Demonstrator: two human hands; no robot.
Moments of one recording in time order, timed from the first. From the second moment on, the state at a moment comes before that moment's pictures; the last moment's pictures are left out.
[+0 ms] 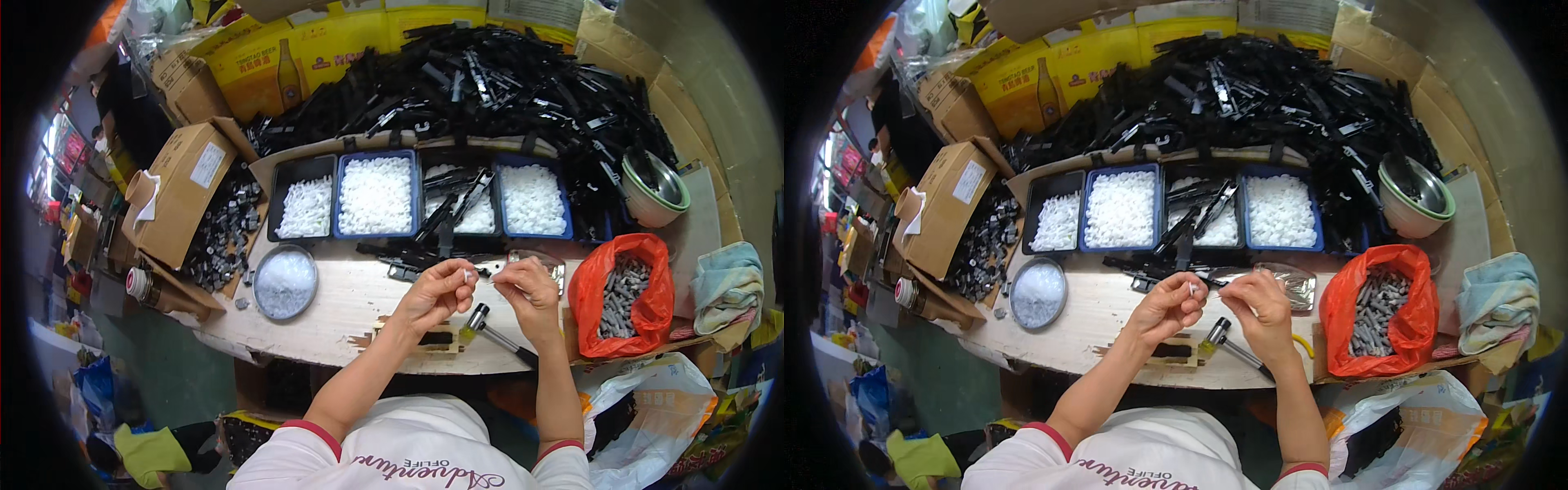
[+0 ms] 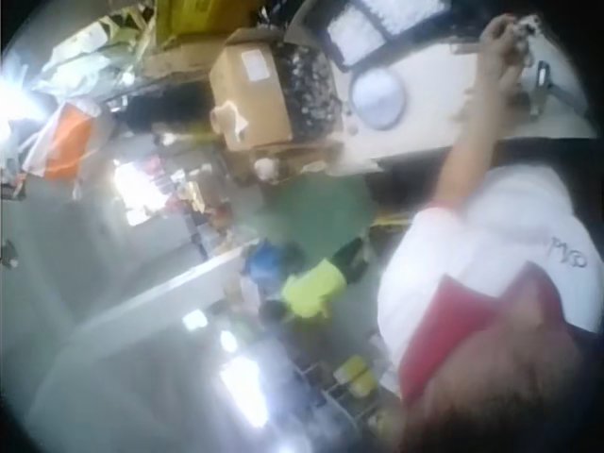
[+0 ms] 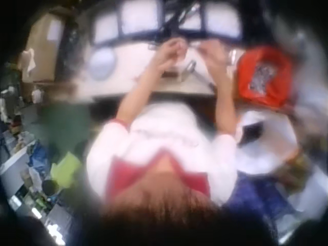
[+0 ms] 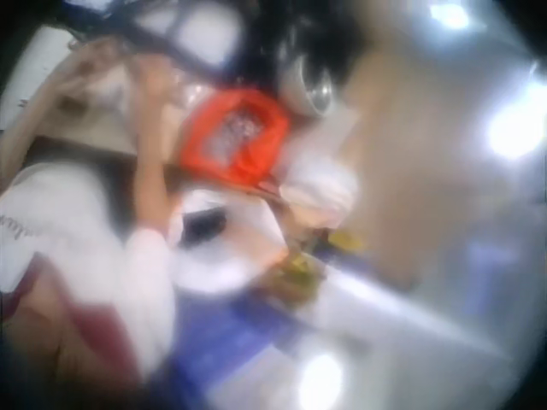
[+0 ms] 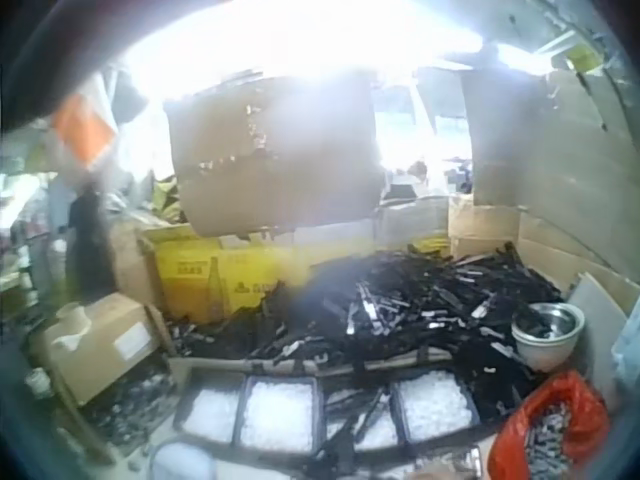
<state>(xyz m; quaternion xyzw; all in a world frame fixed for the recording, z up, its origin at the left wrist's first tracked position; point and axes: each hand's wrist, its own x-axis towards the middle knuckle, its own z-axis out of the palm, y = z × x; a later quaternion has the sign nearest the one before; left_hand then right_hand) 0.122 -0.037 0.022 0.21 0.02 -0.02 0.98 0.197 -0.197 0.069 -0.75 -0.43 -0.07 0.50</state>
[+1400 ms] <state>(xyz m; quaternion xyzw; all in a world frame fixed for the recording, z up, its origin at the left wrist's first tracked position) 0.022 -0.019 0.018 0.79 0.04 0.35 0.50 0.125 -0.149 0.036 -0.73 -0.54 -0.07 0.41</state>
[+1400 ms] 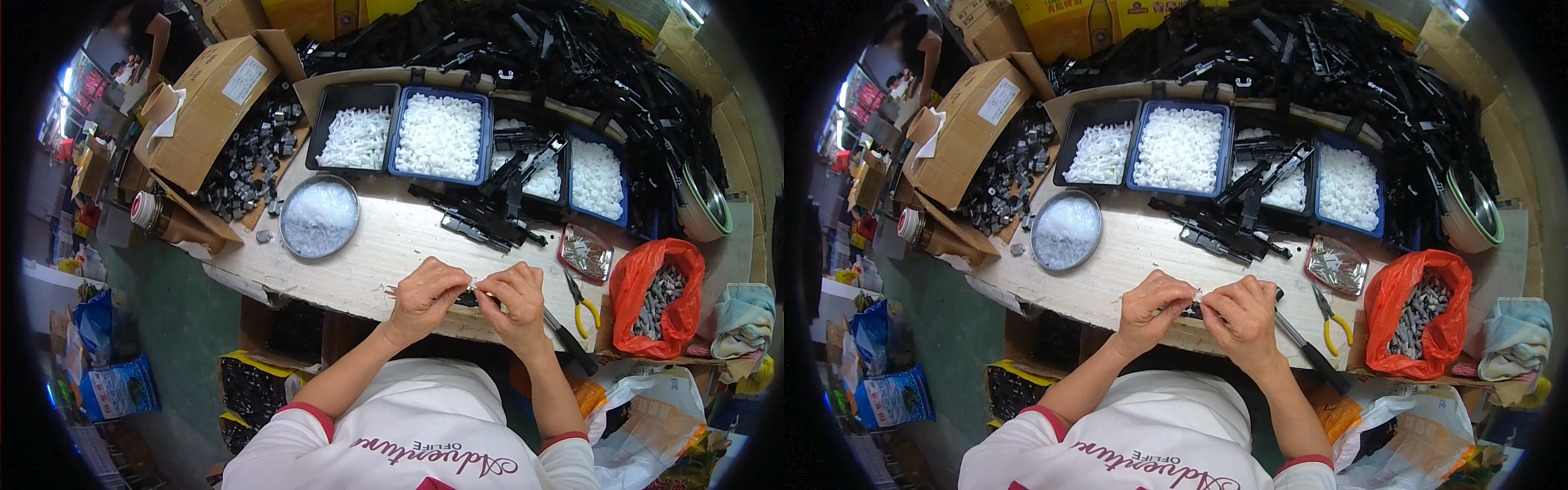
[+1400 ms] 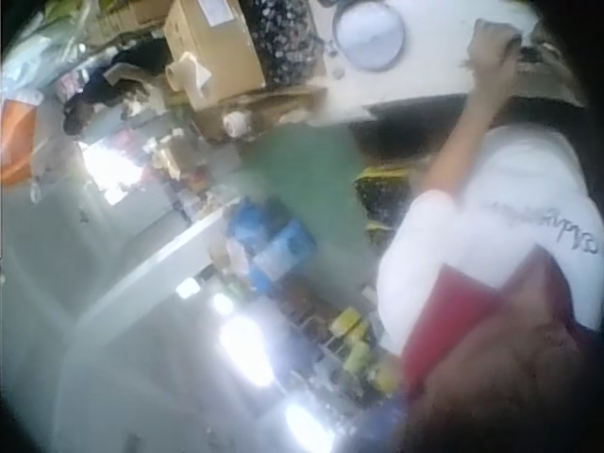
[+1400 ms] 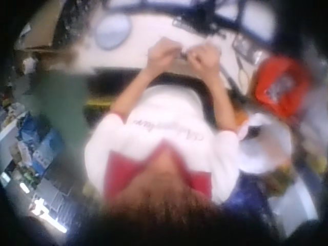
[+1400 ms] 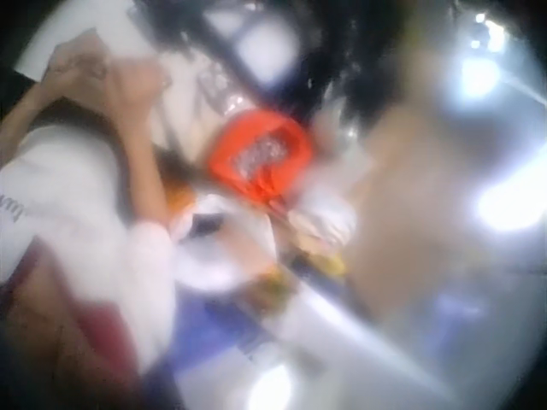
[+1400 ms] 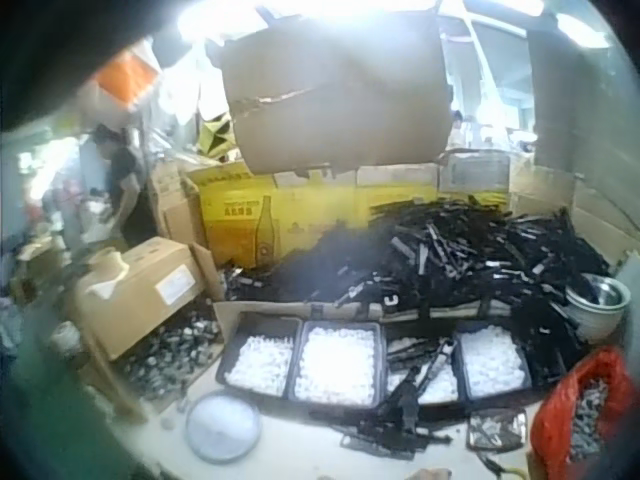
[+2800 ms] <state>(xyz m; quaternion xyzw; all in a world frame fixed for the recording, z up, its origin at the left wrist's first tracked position) 0.015 -0.016 -0.008 0.94 0.02 0.16 0.30 0.269 -0.384 0.046 -0.99 -0.08 -0.09 0.06</state>
